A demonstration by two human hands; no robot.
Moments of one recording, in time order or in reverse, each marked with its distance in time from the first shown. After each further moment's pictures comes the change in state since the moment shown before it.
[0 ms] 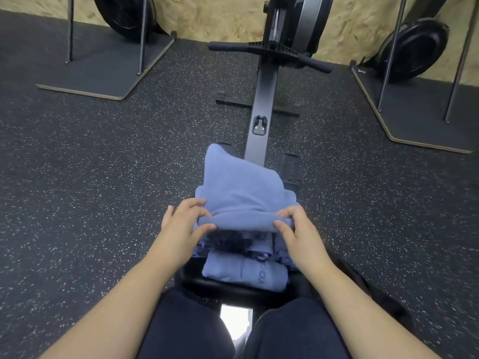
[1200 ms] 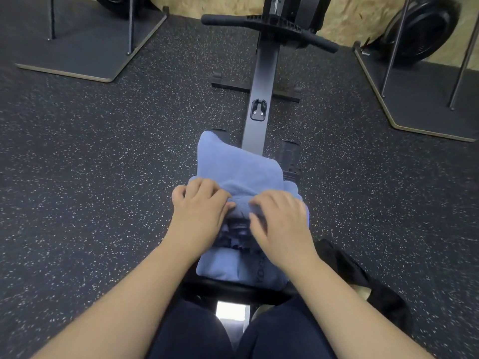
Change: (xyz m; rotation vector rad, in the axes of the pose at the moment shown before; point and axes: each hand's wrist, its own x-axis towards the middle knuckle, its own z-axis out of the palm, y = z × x) left_hand 0.033 0.016 0.037 0.477 0.290 0.284; right_hand 0.017 -0.018 0.030 -0.509 0.230 -0.505
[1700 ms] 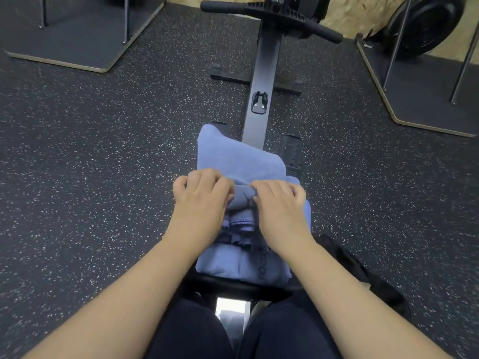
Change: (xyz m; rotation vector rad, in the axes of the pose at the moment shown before) left_hand 0.003 0.004 -0.003 -0.067 0.097 0.028; right_hand 0.012 0.009 0.025 -0.109 -0.073 0.075
